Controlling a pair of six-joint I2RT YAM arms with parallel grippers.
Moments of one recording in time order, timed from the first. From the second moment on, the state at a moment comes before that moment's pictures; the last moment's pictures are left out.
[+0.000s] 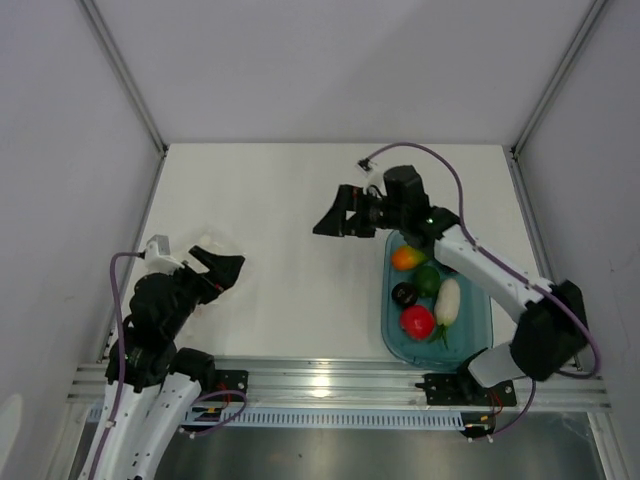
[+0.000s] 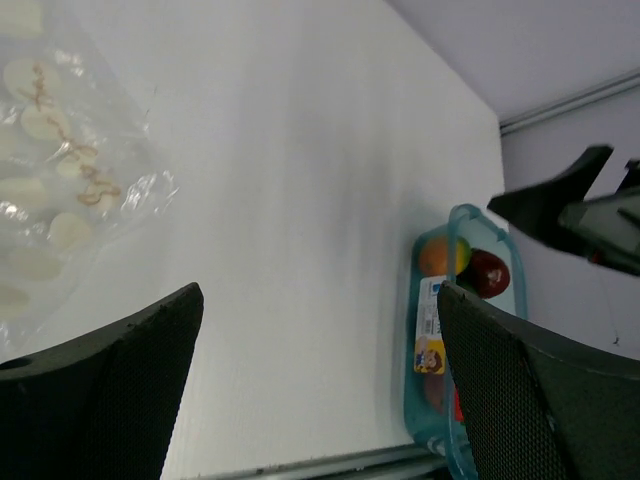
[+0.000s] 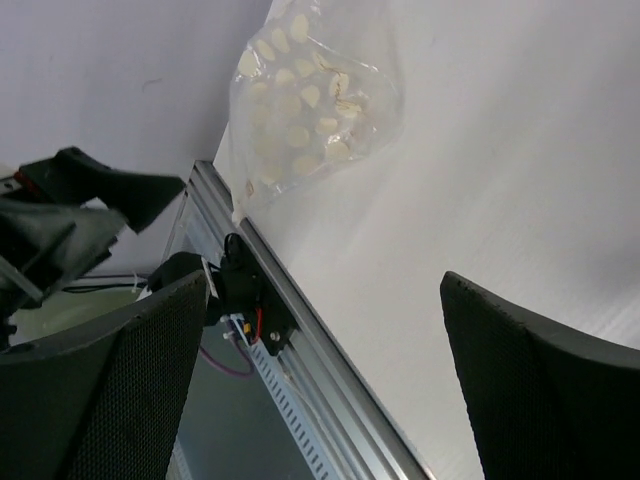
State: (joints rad) left arm -0.24 0.30 0.63 -0.61 0.00 -0.81; right arm 0.60 1.40 1.15 -0.19 -0.52 0.64
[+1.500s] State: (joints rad) left arm -0.24 0.37 1.31 -1.30 -0.13 -0.86; right arm 1.01 2.34 1.75 -0.09 -0.66 1.05
